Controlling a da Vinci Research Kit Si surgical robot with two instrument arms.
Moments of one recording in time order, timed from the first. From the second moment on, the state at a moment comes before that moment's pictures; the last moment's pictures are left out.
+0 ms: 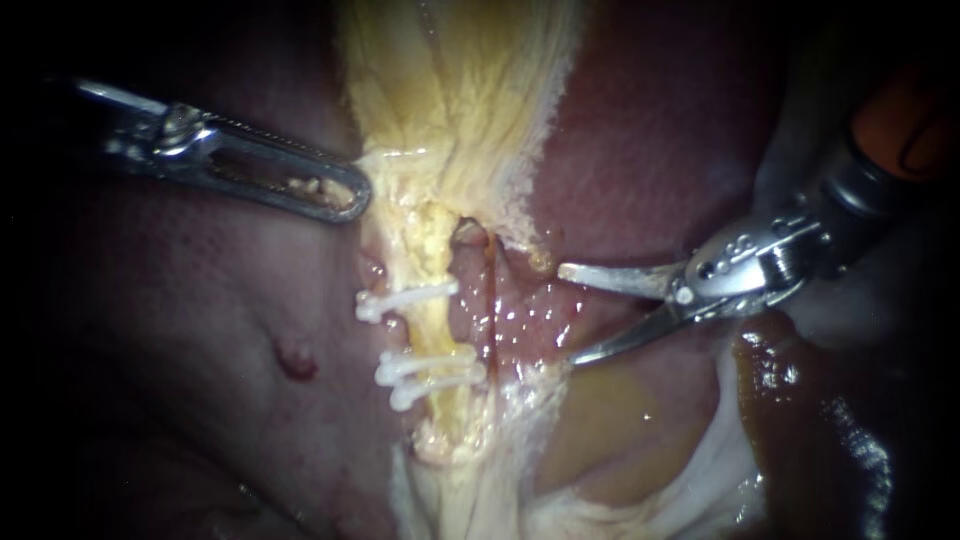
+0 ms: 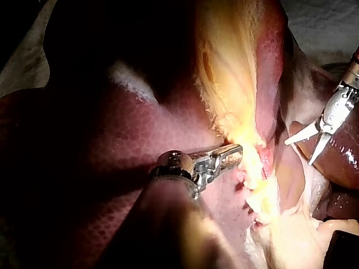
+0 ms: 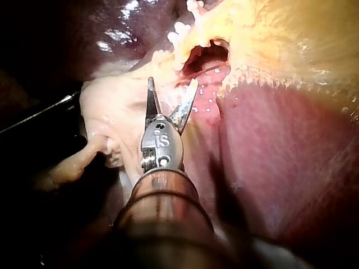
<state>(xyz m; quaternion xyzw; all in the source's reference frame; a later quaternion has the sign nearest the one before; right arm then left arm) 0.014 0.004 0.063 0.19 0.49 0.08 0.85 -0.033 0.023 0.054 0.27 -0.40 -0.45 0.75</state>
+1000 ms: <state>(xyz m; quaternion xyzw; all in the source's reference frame) 0.020 0.002 0.072 0.30 0.48 0.09 0.82 -0.033 0.023 0.054 0.27 -0.39 -0.45 0.75</state>
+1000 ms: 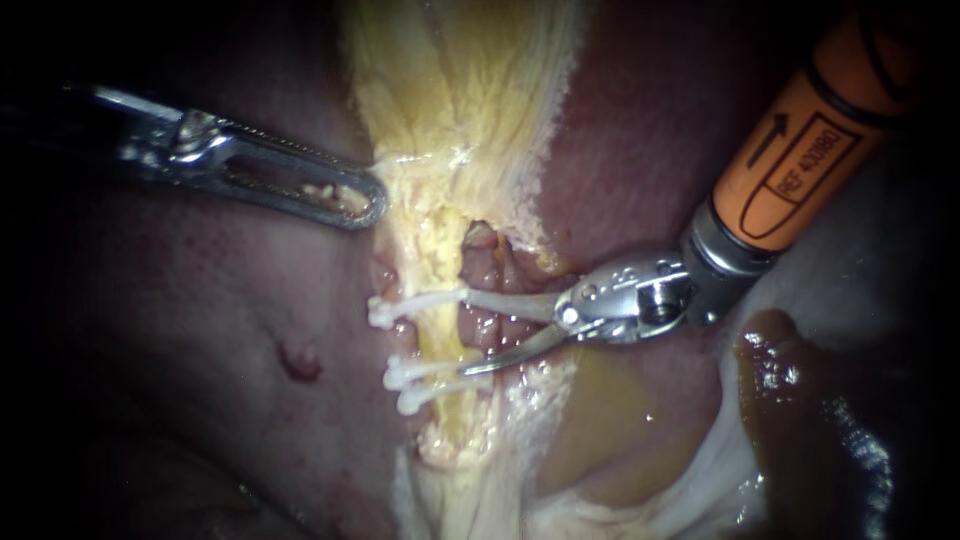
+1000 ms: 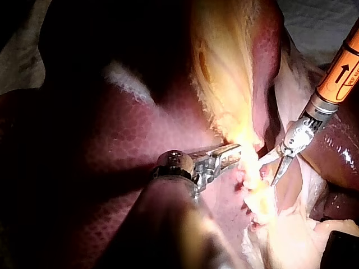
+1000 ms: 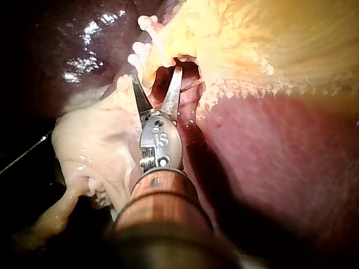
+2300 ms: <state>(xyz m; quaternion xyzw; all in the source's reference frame) 0.026 0.000 0.070 0.36 0.52 0.08 0.77 -0.034 0.022 0.055 0.27 -0.39 -0.45 0.75</state>
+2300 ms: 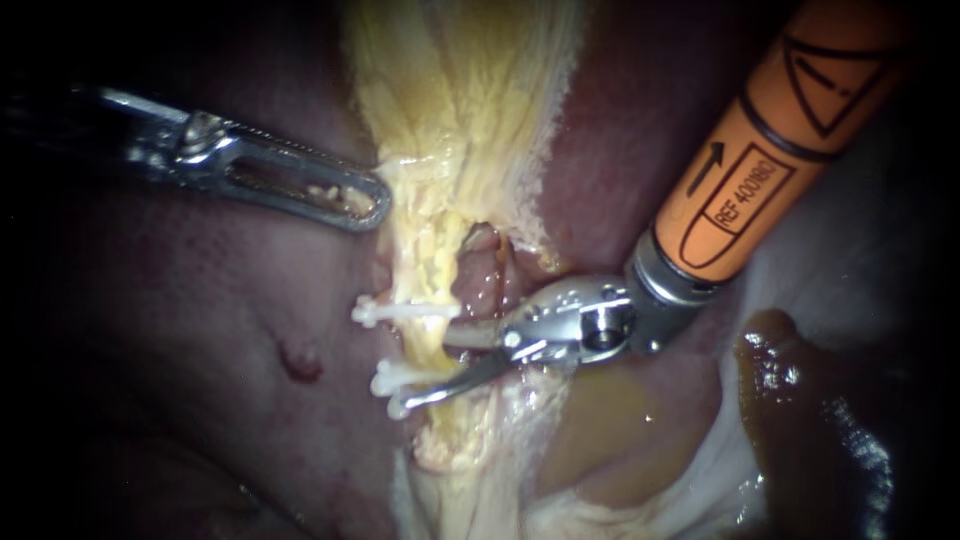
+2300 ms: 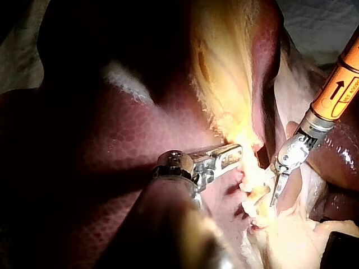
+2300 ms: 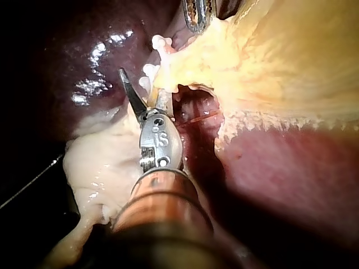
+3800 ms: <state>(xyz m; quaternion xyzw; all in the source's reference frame) 0.030 -0.002 0.066 0.41 0.56 0.09 0.72 -0.034 0.023 0.055 0.28 -0.39 -0.45 0.75</state>
